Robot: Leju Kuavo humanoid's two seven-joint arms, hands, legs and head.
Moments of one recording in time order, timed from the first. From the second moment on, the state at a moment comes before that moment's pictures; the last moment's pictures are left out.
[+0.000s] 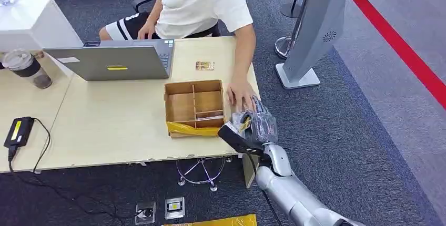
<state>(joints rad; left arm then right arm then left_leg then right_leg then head) -0.12 0.28 -0.79 -0.25 -0.01 0.17 0.25 -0.55 0.05 0.70 -0.58 0.71 -0.64 0.00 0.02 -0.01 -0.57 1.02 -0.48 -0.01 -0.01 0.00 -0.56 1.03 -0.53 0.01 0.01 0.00</state>
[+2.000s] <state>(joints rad) -0.11 0.28 -0.79 -0.25 -0.02 0.18 0.25 -0.36 0.12 0.32 -1.25 0.76 -0.70 -0.34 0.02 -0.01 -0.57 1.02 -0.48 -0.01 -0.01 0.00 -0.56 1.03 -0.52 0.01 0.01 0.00</state>
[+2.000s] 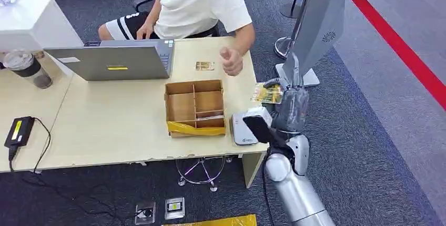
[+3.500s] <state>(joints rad) -0.17 0.25 -0.80 -0.25 -0.15 0.13 0.20 -0.86 0.19 0.79 -0.75 1.49 -0.44 0.20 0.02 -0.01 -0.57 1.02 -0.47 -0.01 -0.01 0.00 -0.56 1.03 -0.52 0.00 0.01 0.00</state>
